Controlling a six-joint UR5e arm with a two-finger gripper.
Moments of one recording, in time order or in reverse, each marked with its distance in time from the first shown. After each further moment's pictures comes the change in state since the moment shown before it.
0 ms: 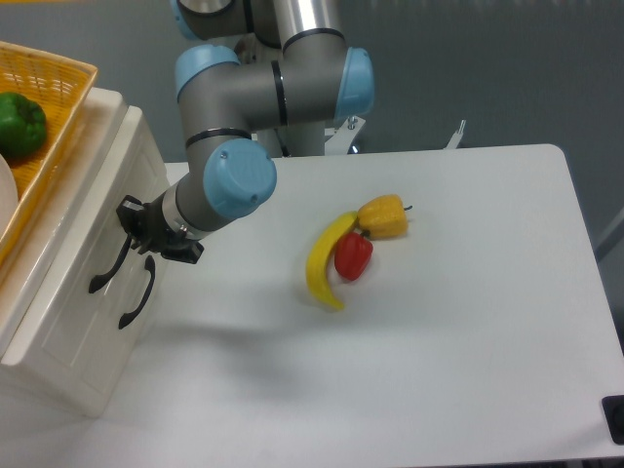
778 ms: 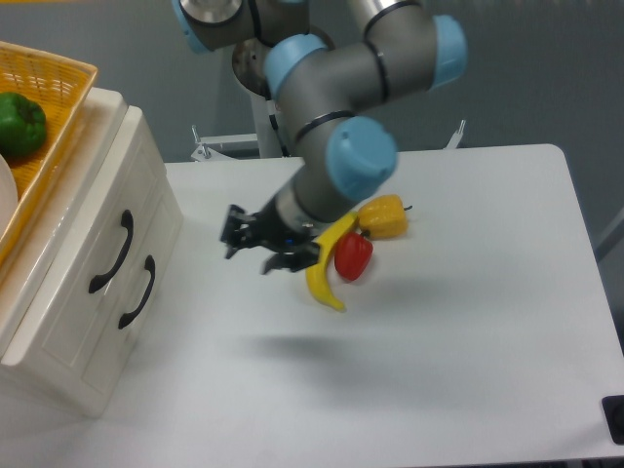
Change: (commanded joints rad) arm 0.265 0.000 0.046 0.048 0.149 -0.005
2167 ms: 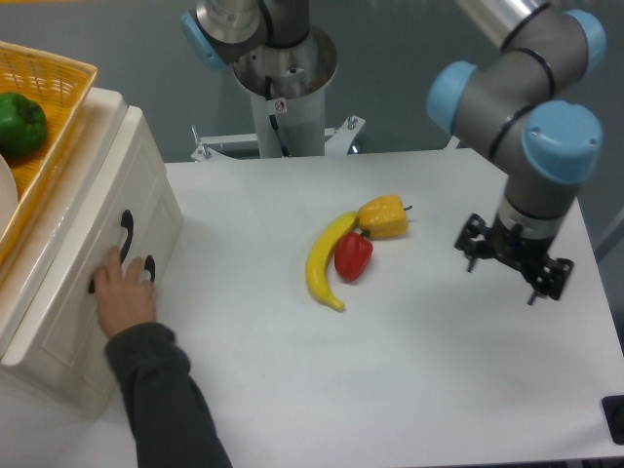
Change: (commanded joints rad) arm 0.217 -0.262 0.238 0.336 0.401 0.772
